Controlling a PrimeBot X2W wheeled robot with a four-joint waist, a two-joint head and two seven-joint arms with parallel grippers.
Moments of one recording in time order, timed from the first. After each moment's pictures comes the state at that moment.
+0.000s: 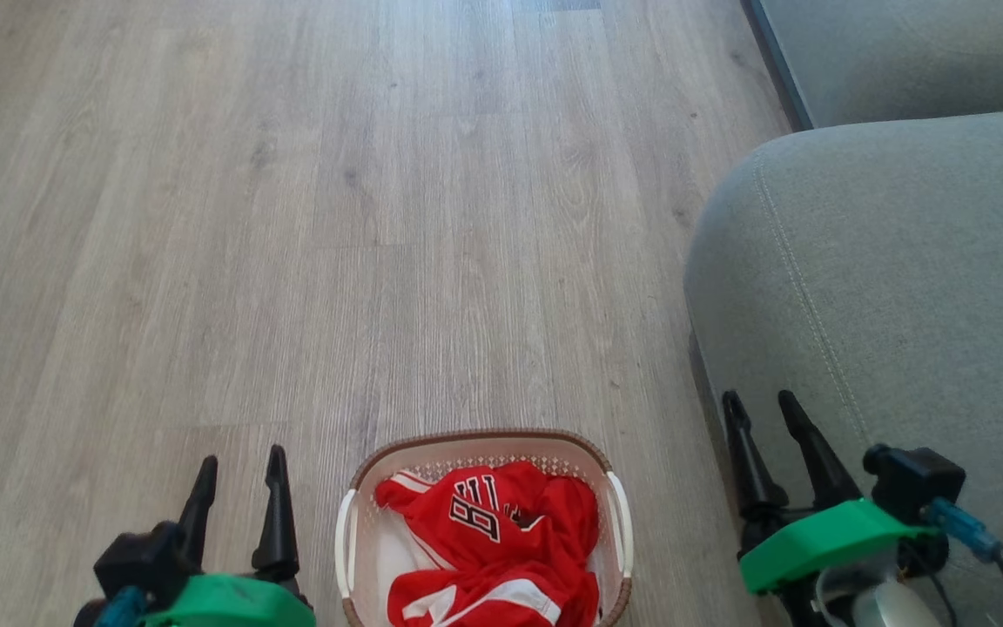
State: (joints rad) left arm 0.15 0.05 -0.12 0.09 -0.30 0.06 -0.19; right arm 0.01 -0.04 0.12 0.20 0.43 0.13 -0.19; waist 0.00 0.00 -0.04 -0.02
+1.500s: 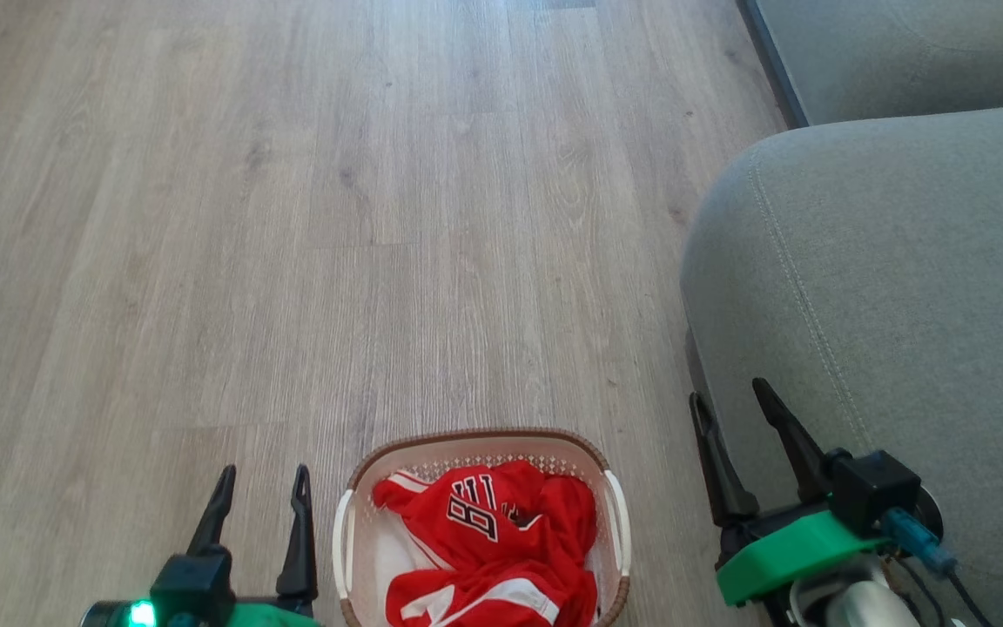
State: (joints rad) left arm 0.18 0.05 -0.15 0.09 -0.06 0.08 -0.25; right arm 0.01 -0.04 0.16 0.17 0.19 0.13 -0.25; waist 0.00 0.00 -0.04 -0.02
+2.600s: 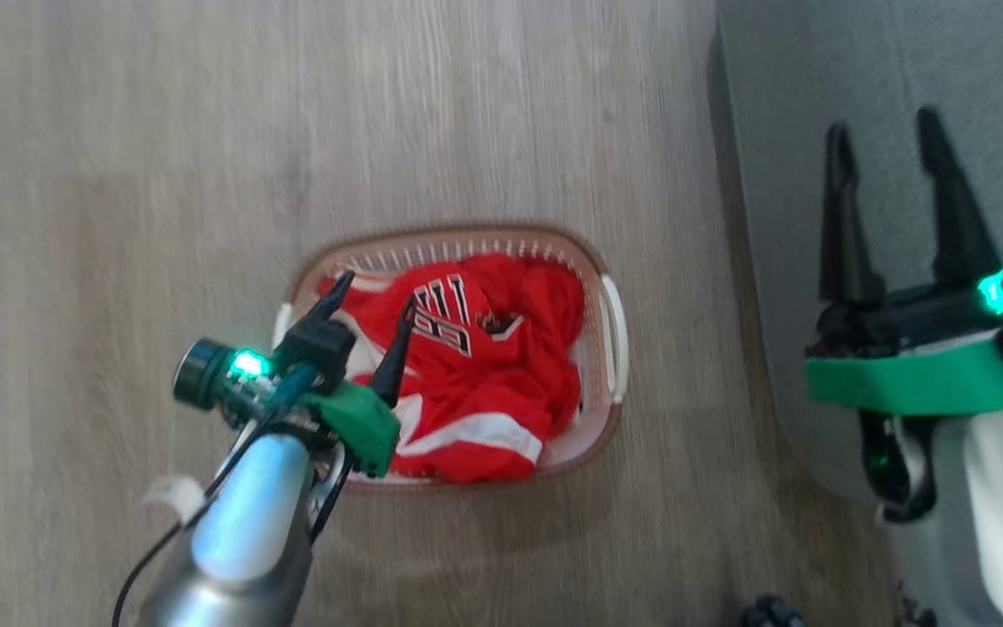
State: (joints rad) left arm -0.42 0.05 -0.34 0.61 0.01 -0.06 -0.25; right arm -0.25 -0.04 0.02 -0.10 0.16 0.13 -0.25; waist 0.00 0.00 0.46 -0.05
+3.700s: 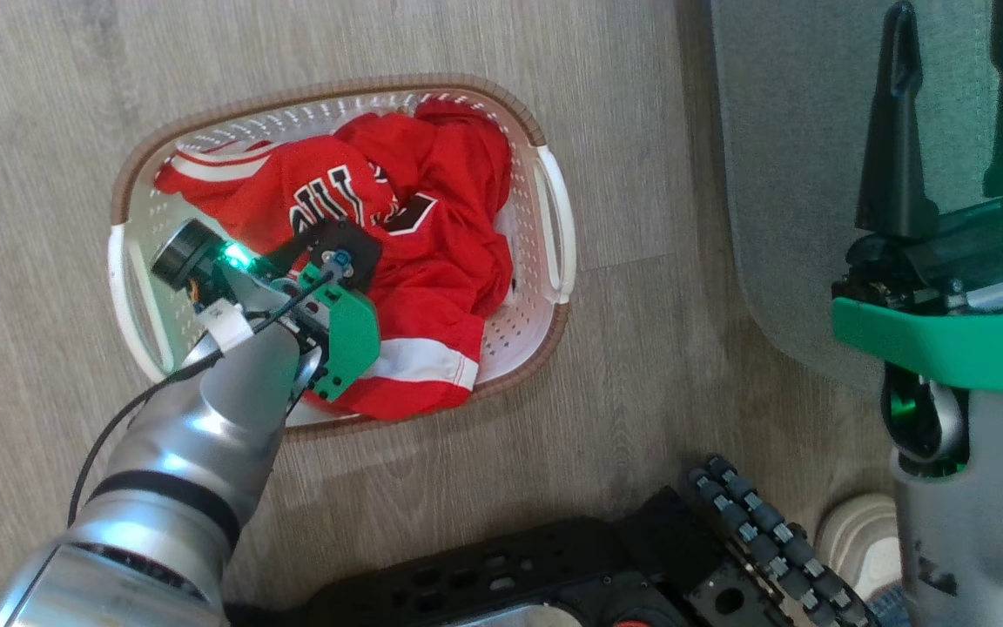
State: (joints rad) left arm -0.91 0.04 -0.58 1.26 0.15 -0.08 -0.19; right arm -0.37 -0.04 0.03 -0.23 0.20 0.13 -0.26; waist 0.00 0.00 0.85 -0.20
